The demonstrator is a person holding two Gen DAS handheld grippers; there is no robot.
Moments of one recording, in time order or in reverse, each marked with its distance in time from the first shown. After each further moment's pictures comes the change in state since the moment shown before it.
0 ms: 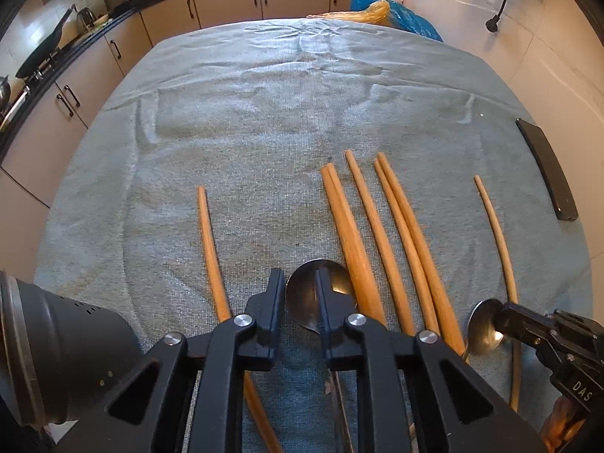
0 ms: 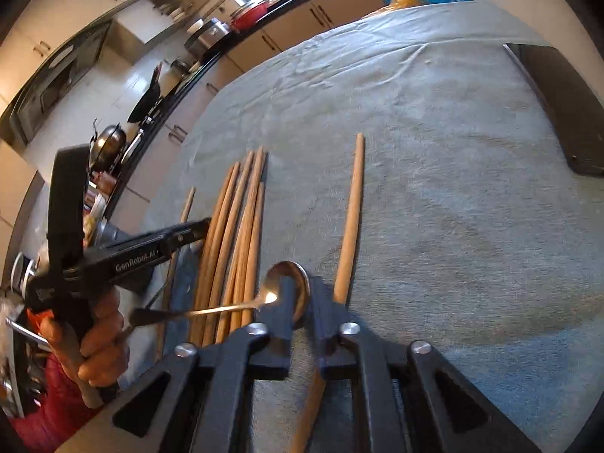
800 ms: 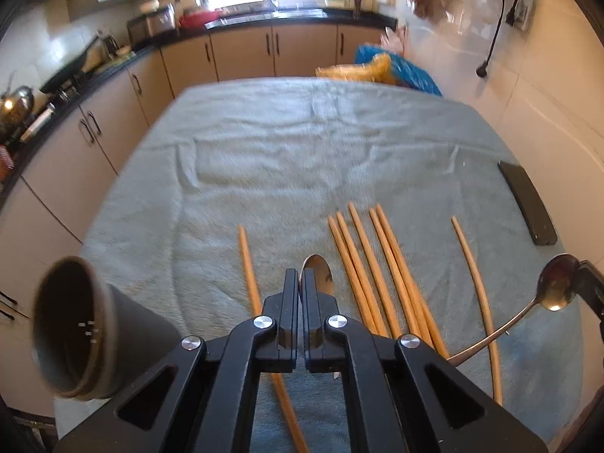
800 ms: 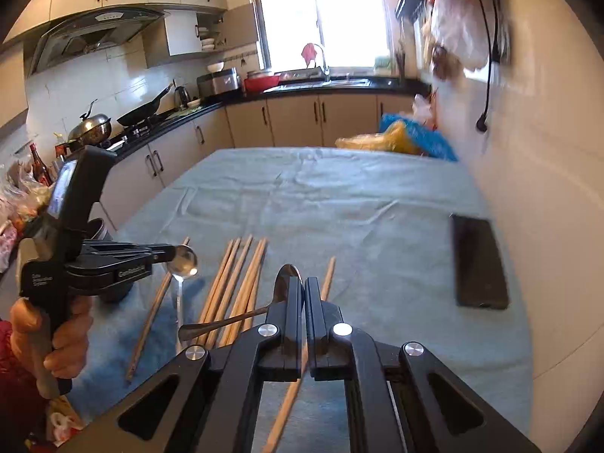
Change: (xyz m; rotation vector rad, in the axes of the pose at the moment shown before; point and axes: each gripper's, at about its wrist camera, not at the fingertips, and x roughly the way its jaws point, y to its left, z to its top) left arm -0.065 0.011 -0.013 -0.028 -0.216 0.025; right arm -0.089 0.081 -0.006 -0.336 -0.340 -0.345
